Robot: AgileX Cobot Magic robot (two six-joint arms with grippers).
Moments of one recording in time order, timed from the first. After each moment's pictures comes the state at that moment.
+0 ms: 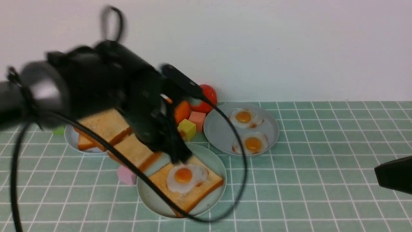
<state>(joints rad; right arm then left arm) 0.40 0.86 -0.97 0.27 0.99 -0.05 -0.64 1.71 -1.32 0.32 0.80 -0.05</state>
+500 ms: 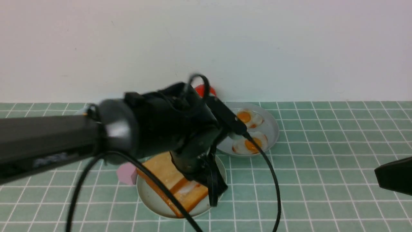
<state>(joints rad) 0.40 0.86 -0.97 0.27 1.00 -0.07 -0.78 1.84 -1.32 0.41 0.76 -0.18</state>
